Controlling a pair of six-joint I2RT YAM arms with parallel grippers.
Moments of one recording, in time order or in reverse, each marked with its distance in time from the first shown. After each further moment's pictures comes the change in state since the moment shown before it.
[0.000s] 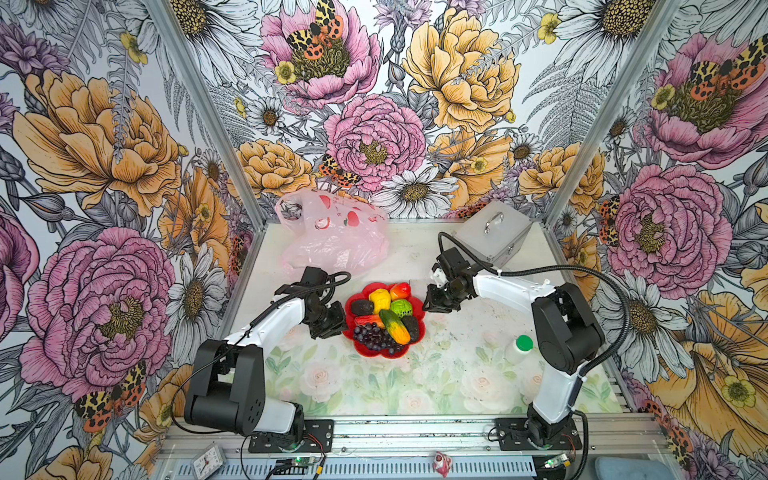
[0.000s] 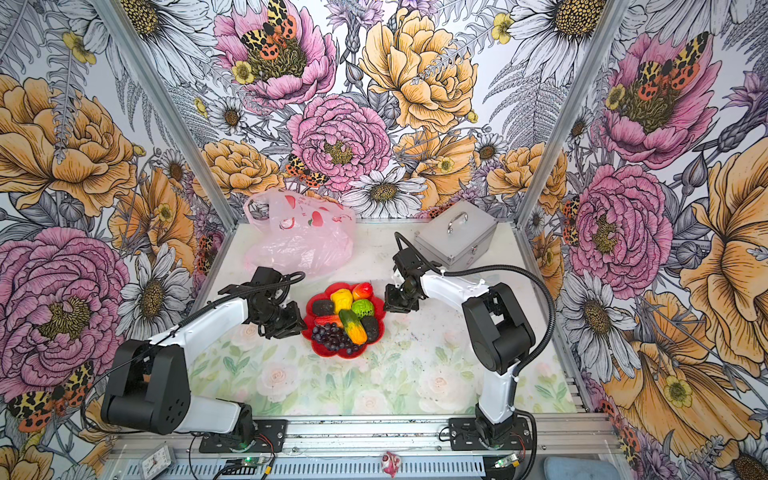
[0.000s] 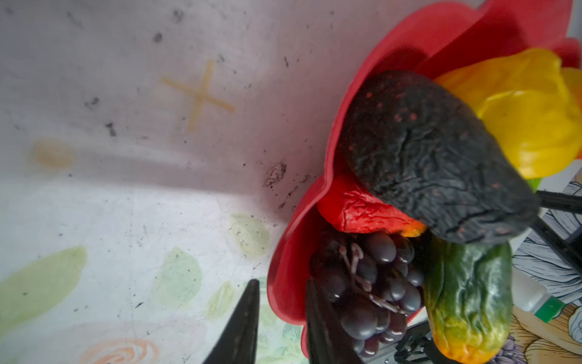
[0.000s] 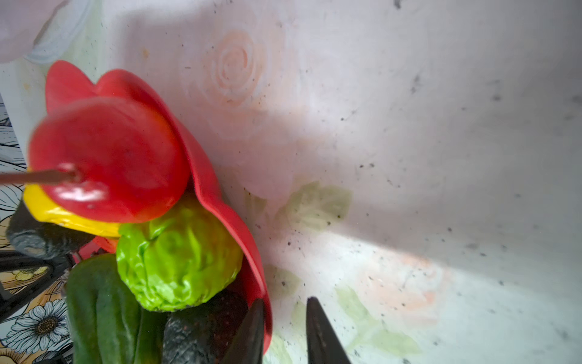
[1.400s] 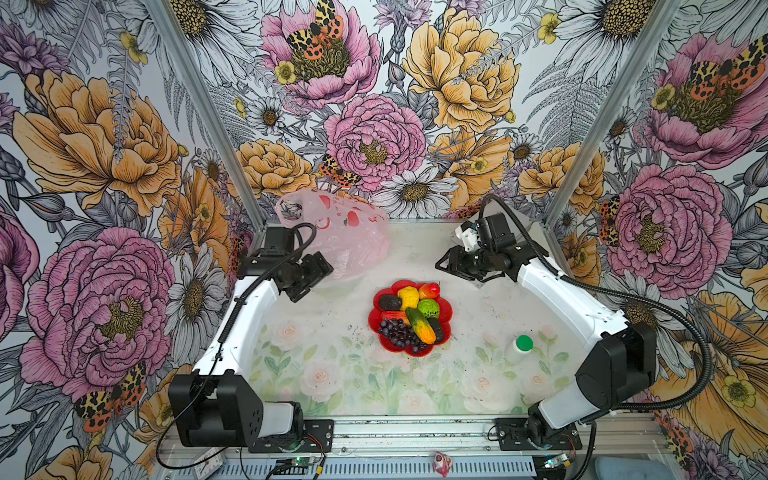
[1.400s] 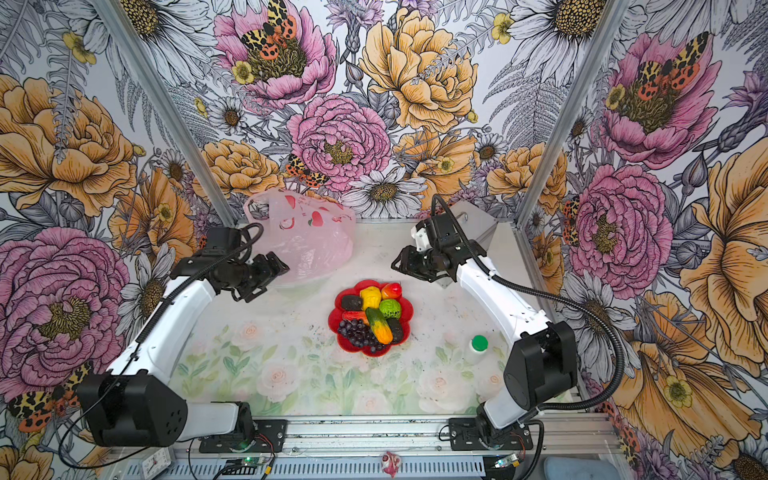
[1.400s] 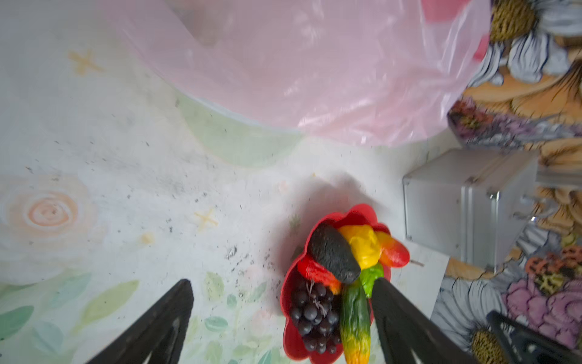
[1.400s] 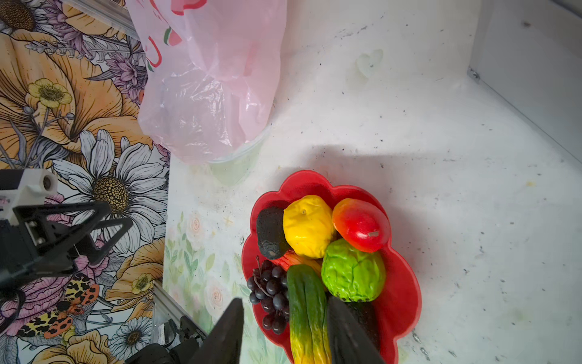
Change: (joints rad) left arm 0.240 -0.066 0.406 -0.110 -0.079 -0.108; right arm -0.105 -0.261 0.188 -0.104 -0.053 0.042
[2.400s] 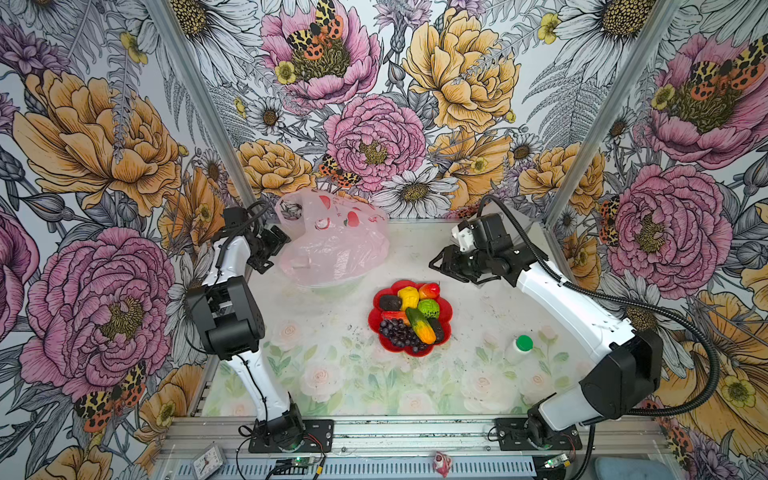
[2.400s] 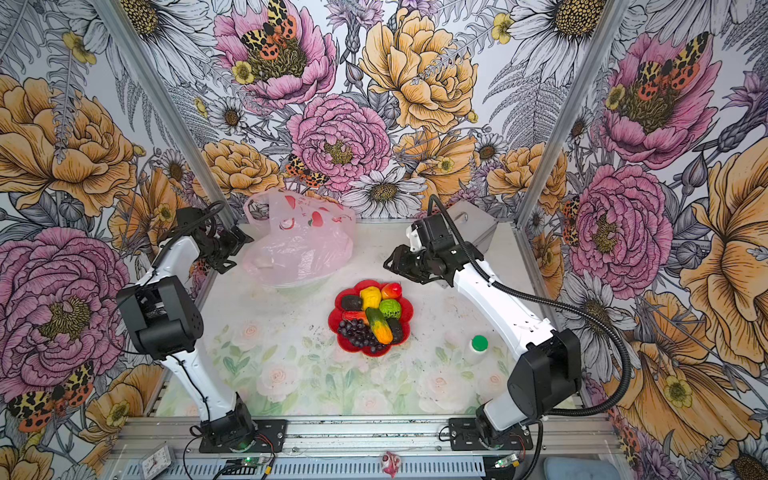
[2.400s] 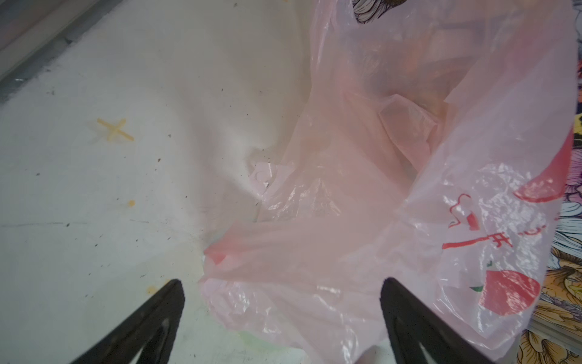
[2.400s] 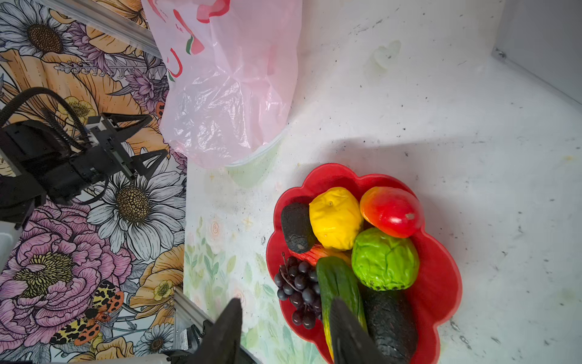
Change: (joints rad) left arm 0.277 0.637 0.423 0.172 0.127 0.085; right arm 0.072 -0.042 0.003 -0.002 0.055 0.135
